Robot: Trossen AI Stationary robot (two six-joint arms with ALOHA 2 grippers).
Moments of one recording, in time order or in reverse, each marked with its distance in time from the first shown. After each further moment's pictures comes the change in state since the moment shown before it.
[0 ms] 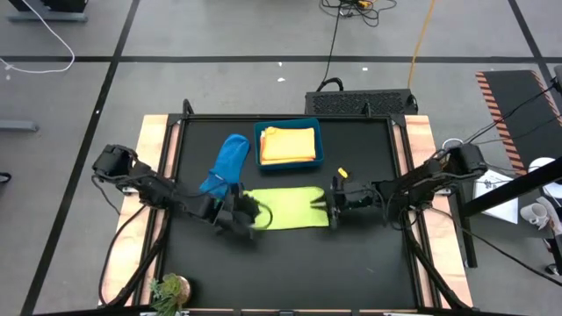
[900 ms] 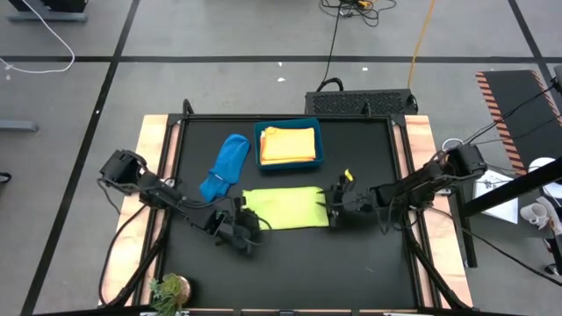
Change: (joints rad) left arm -0.106 0.098 0.002 0.061 0.085 -0.085; right arm 0.092 0.000 0.002 -0.170 0.329 -0.069
